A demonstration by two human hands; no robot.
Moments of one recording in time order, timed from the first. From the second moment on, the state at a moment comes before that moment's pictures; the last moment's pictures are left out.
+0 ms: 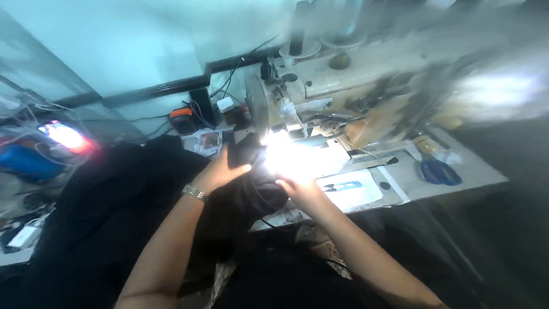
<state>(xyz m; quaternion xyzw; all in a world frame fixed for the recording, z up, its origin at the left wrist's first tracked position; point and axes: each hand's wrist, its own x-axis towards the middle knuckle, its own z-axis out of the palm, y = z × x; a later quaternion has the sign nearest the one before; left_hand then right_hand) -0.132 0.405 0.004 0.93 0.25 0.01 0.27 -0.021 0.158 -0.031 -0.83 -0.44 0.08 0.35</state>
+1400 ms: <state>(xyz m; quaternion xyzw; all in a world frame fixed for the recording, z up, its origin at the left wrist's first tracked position) -0.111 0.349 -0.012 0.98 0.00 0.19 0.01 -0.027 0.149 -0.034 -0.83 -0.46 0.05 0.31</state>
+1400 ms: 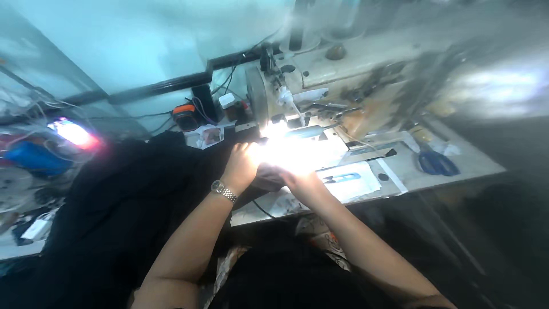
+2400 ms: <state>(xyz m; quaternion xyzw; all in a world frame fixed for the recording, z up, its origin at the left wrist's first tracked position) -0.184 0.271 0.040 0.90 -0.23 0.09 0.36 -0.034 0.102 -0.030 -0.68 -0.66 -0.02 0.31</state>
